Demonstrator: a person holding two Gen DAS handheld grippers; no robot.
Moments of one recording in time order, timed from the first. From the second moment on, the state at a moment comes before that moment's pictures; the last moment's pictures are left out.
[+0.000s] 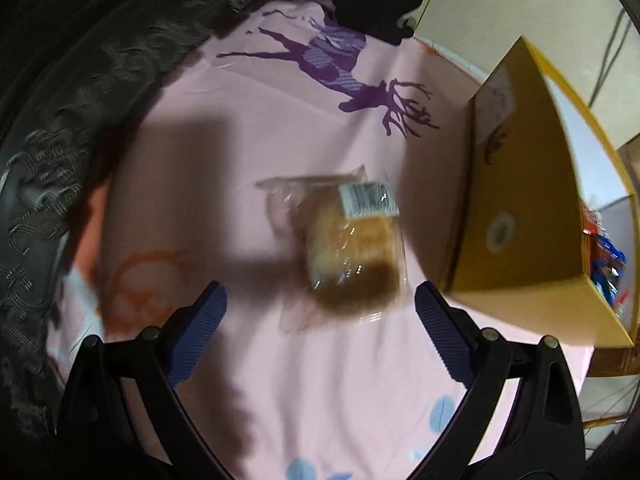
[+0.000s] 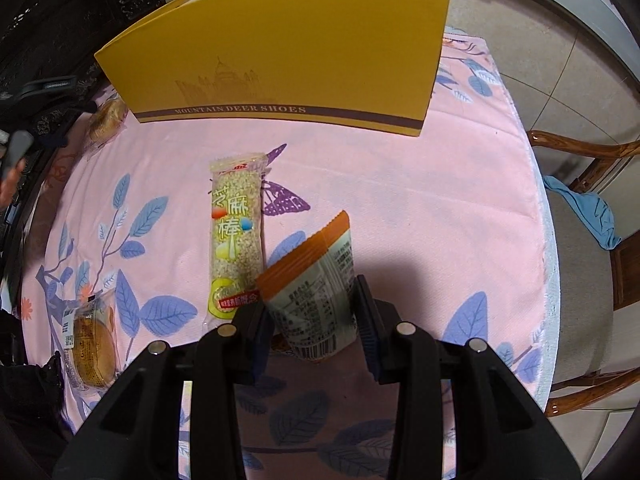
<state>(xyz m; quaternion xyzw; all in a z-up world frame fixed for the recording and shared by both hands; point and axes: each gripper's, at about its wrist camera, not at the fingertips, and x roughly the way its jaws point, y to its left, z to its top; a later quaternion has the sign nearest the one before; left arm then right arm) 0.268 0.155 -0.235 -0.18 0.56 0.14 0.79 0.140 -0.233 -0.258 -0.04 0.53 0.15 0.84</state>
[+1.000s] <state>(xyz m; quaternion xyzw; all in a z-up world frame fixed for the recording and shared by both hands) 0.138 0.062 -0.188 -0.10 0.54 0.00 0.84 0.136 -0.218 -0.193 -0.01 0.48 0.16 0.87</state>
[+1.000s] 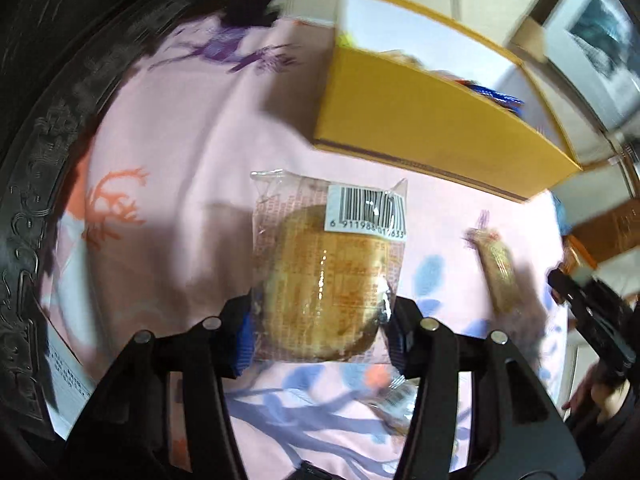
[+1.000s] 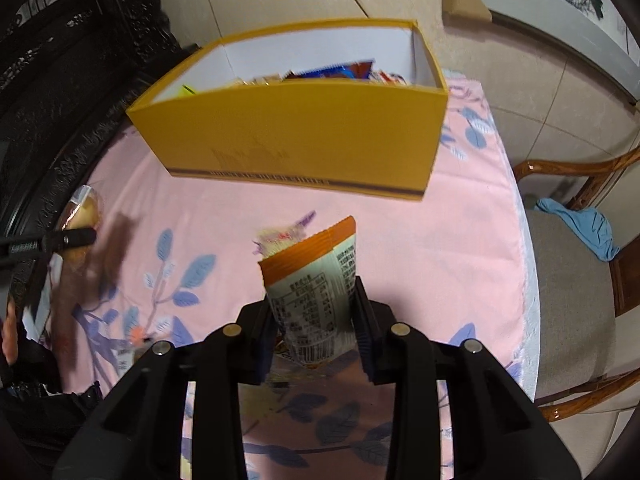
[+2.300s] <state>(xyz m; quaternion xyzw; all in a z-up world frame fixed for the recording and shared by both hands) 0.301 -0.025 -0.090 -0.04 0.48 -0.03 0.88 0.272 -0.184 -0.068 0.01 0.37 0.17 0.91</state>
